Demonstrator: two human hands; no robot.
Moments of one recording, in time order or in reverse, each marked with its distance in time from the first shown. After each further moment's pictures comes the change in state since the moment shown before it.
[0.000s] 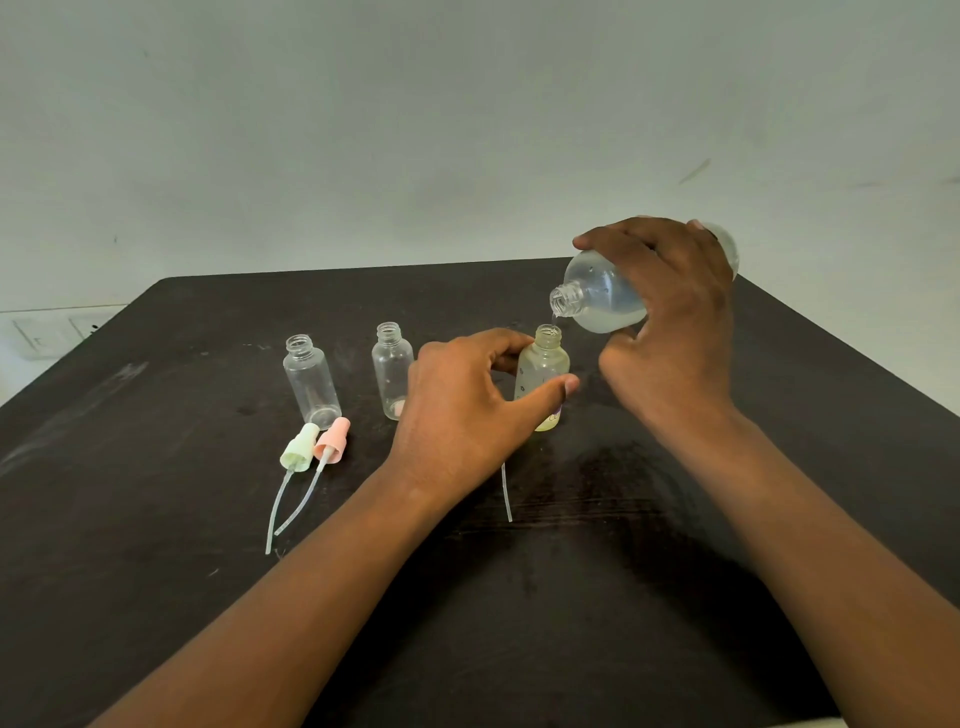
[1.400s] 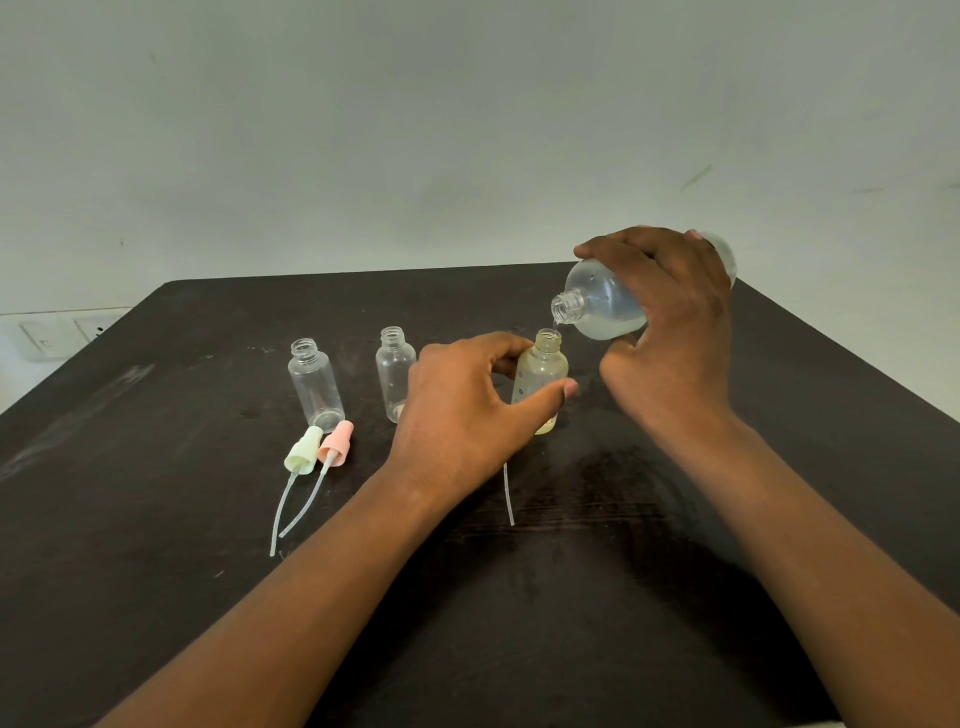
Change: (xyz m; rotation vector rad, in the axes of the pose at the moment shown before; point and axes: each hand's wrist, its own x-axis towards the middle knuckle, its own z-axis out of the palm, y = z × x) left_hand 0.001 0.001 -0.002 0.025 0.016 -0.002; right_hand -0.001 -0.001 0.000 -0.011 -0.040 0.033
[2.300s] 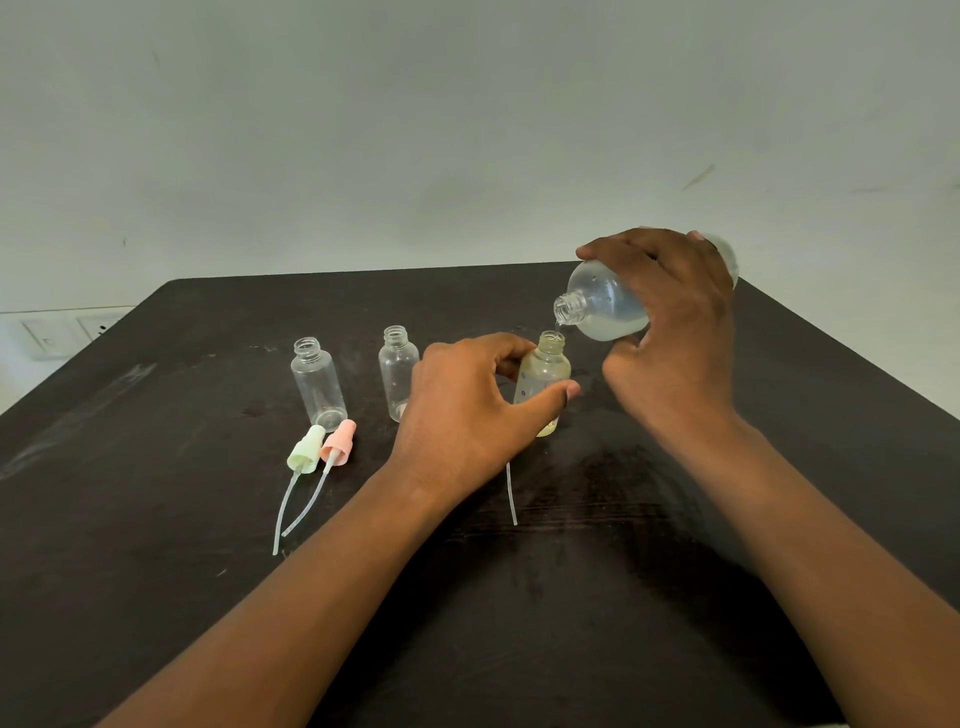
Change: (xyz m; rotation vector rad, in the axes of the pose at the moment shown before) left_hand 0.000 -0.002 0.000 0.020 -0.016 -0.005; right_hand 0.000 0.000 0.000 0.003 -0.008 -0.002
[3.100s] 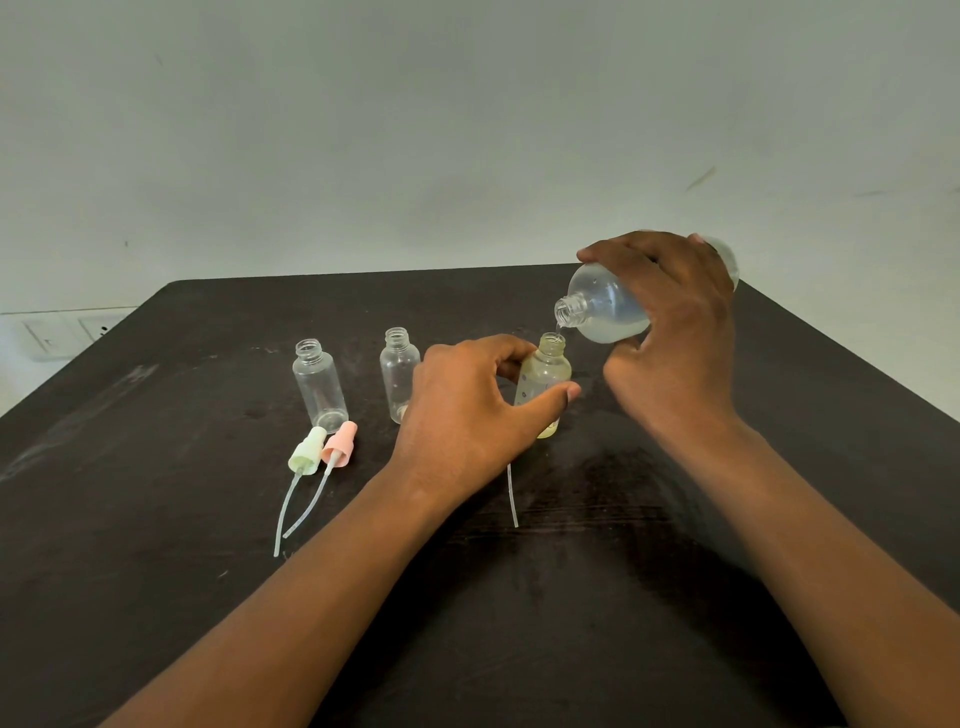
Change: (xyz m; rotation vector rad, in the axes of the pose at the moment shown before) left_hand 0.001 -0.002 0.000 -0.007 0.013 0.012; right_hand 0.000 0.002 0.001 -0.013 0.009 -0.010
